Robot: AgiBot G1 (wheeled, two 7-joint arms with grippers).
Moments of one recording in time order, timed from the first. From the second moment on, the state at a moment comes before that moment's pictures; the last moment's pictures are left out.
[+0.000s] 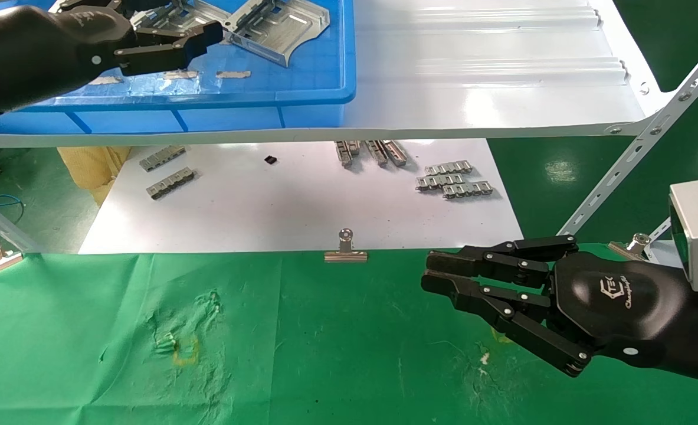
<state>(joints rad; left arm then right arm) -1.64 0.88 0.40 -0.76 1.14 1.06 -0.21 1.05 -0.54 -0.38 1.19 -0.61 -1.39 0.11</state>
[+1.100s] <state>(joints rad) -2.04 1.11 0.50 -0.05 1.36 0.81 -0.03 1.05 -0.54 -0.38 1.19 -0.61 -1.39 0.11</state>
